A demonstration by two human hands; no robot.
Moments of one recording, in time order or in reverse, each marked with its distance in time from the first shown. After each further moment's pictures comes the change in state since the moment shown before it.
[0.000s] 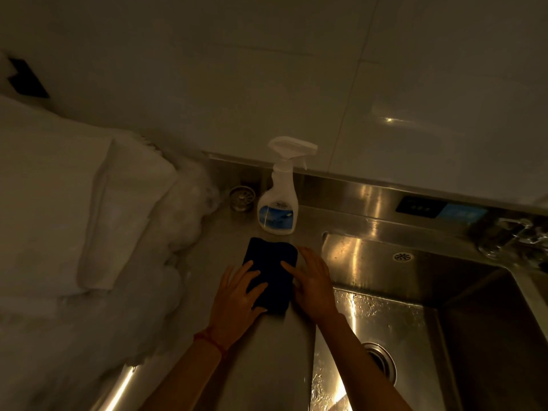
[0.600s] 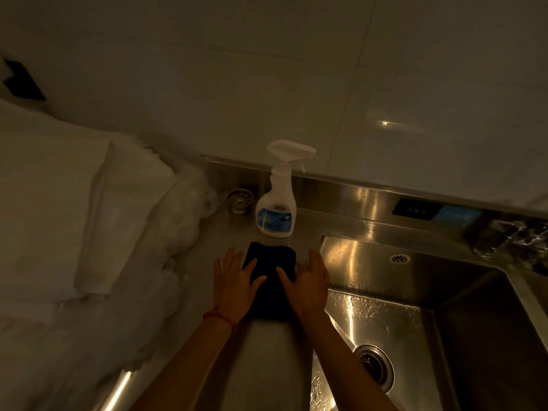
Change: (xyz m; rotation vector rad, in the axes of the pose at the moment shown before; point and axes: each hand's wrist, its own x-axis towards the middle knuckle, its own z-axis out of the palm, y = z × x) left_hand 0.037 -0.012 0.015 -0.046 -0.318 -0.483; right_hand 0.015 -0.017 0.012 -0.006 -0.165 0.600
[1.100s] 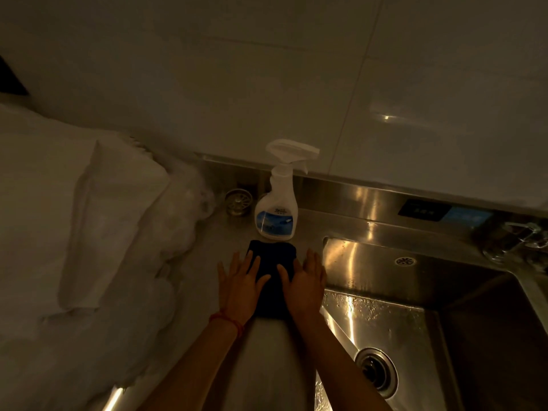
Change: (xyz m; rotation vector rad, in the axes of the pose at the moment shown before) left_hand 0.021 0.007 0.017 0.040 -0.092 -0.015; right_hand 0.019 -0.010 0.012 -0.126 -0.026 0.050
